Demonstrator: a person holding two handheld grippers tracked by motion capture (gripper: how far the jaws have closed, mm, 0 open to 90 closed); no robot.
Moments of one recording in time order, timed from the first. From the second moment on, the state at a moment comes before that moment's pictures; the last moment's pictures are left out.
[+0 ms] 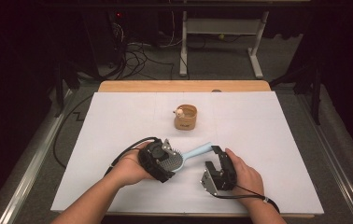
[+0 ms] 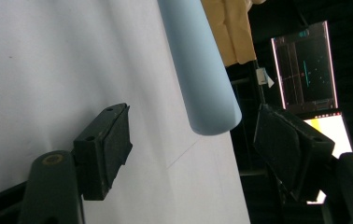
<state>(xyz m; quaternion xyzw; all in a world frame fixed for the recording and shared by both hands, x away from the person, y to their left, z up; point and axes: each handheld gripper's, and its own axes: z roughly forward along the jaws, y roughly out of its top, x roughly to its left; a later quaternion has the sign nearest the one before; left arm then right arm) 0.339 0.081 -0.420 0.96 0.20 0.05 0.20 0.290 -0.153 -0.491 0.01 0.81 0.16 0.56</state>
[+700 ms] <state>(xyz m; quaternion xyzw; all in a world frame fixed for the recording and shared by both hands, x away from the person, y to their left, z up) 0.340 0.072 -0.423 0.96 0.19 0.05 0.20 0.285 -0.139 -0.495 -0.04 0.80 0.12 0.59</state>
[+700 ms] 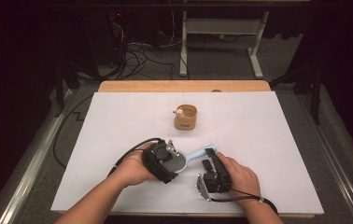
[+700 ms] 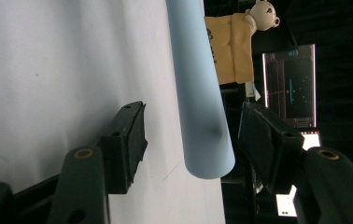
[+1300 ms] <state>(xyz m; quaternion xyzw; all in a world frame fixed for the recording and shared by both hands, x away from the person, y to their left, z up) 0.339 0.056 -0.425 0.96 0.18 0.05 0.20 0.282 -0.127 -0.498 -0.07 0.79 0.12 0.60</state>
